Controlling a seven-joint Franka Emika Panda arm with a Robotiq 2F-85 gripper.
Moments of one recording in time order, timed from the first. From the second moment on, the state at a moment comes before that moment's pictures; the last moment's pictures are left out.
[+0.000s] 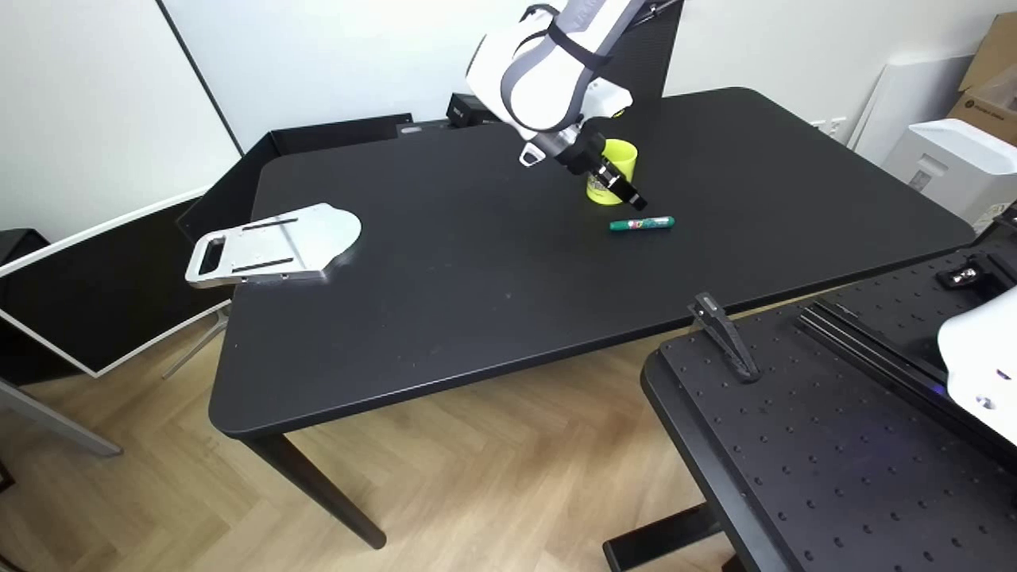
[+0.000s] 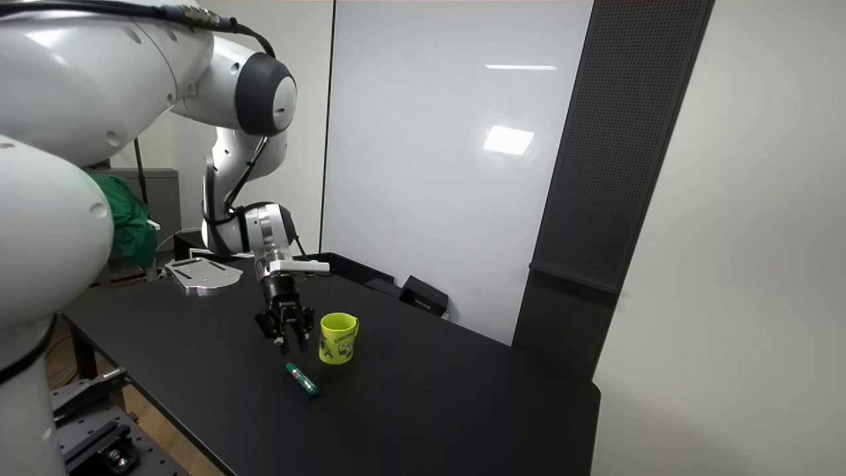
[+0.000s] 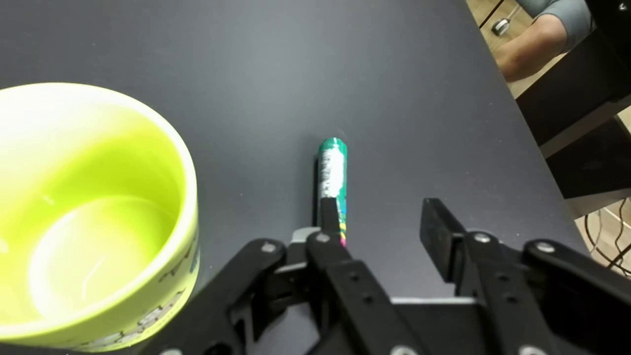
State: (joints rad) arm 0.37 0.96 0.20 -1.60 -0.61 1.75 -0.56
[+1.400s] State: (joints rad) arm 0.28 0.77 0.24 -1.75 -0.54 2.34 -0.56
